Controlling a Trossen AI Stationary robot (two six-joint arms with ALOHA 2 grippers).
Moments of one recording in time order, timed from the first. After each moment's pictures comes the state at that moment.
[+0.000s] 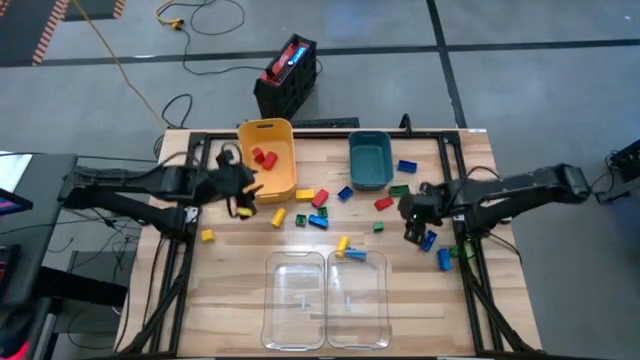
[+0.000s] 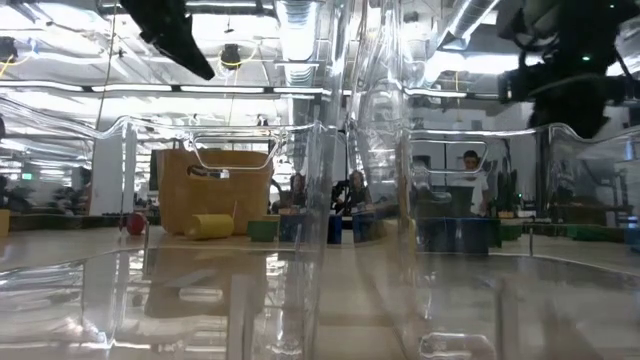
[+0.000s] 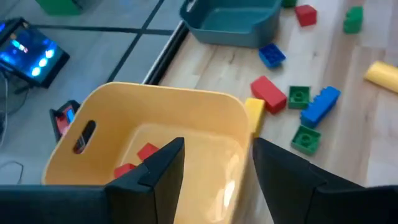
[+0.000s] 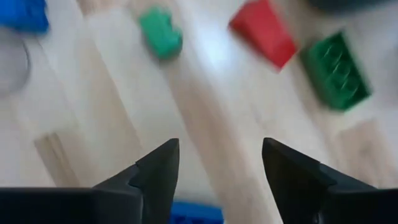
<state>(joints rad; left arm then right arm) -0.05 0.98 0.95 -0.70 -0.61 -0.08 0.09 1.09 0.72 -0.96 0.18 0.46</state>
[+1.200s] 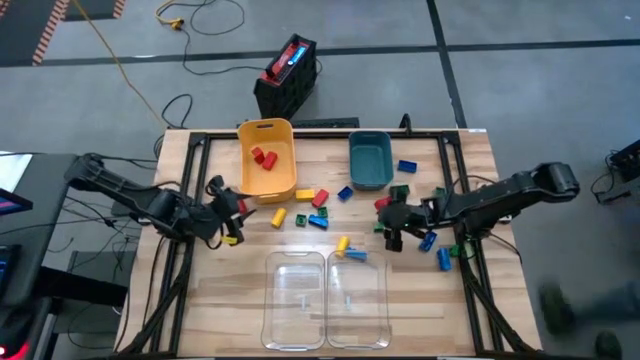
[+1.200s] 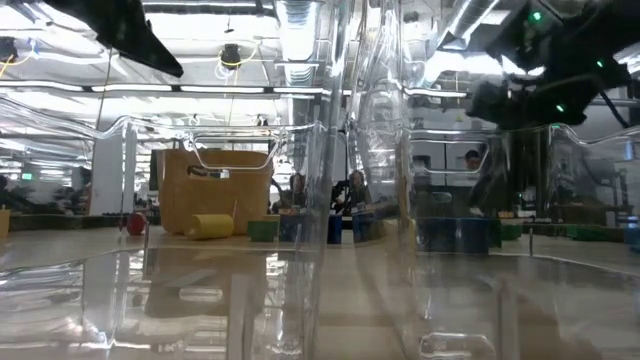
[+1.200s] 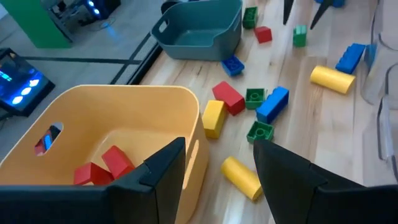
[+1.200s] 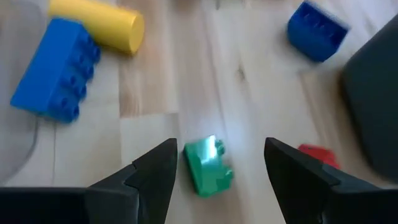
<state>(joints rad) -0.40 0.82 0.75 -0.63 -0.82 -0.29 0.10 1.22 0.46 -0.13 0.25 0.12</state>
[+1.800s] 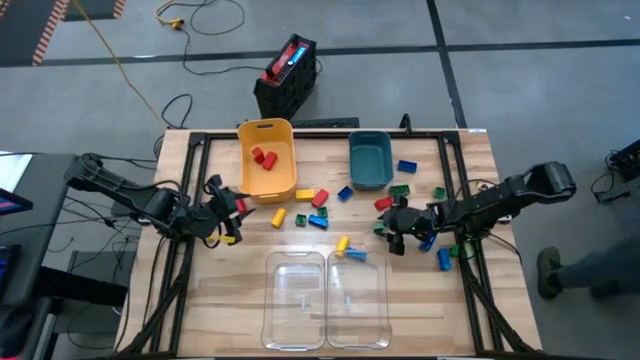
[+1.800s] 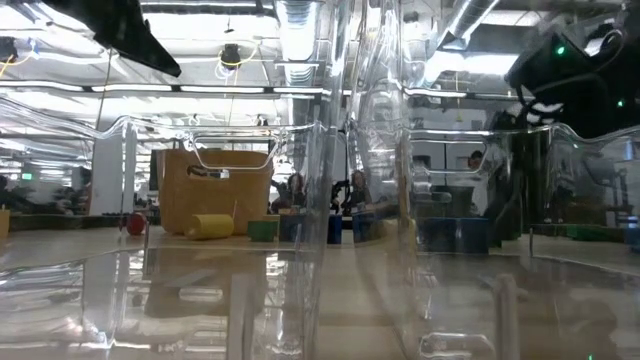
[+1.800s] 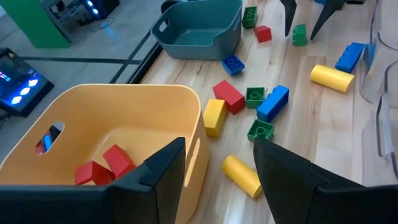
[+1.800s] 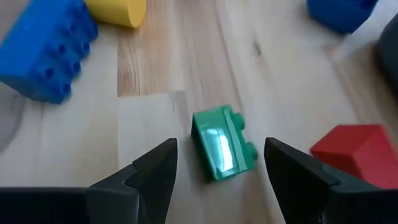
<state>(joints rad) -0.40 0.81 0.75 -0.64 -0.82 -0.28 0.10 1.28 0.27 0.20 0.23 0.15</state>
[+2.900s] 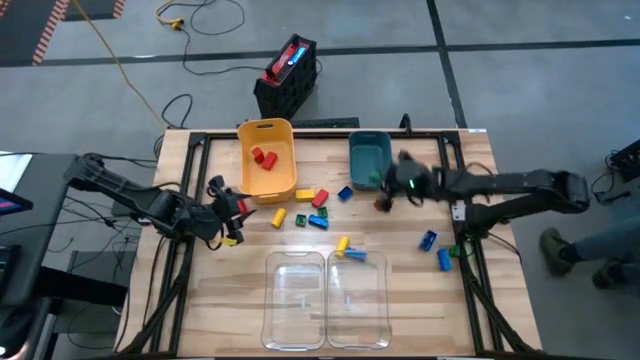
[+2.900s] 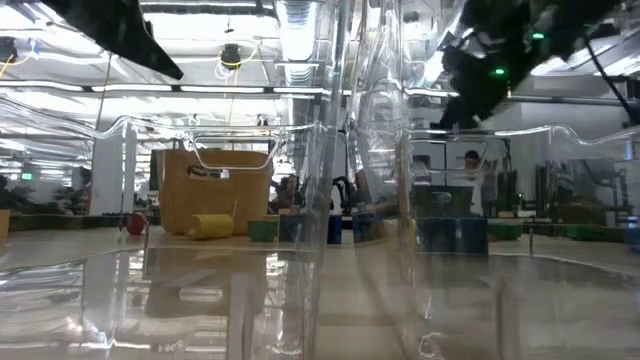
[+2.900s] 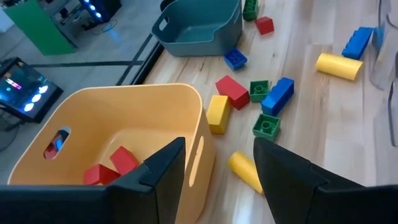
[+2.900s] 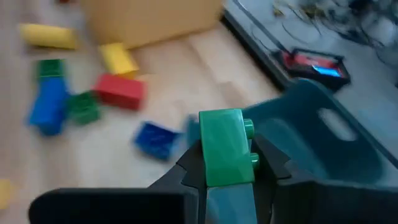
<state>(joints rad) -0.40 0.84 0.75 -0.64 -0.83 -0.24 -0.26 1.12 0.67 -0.18 0.32 -0.01</state>
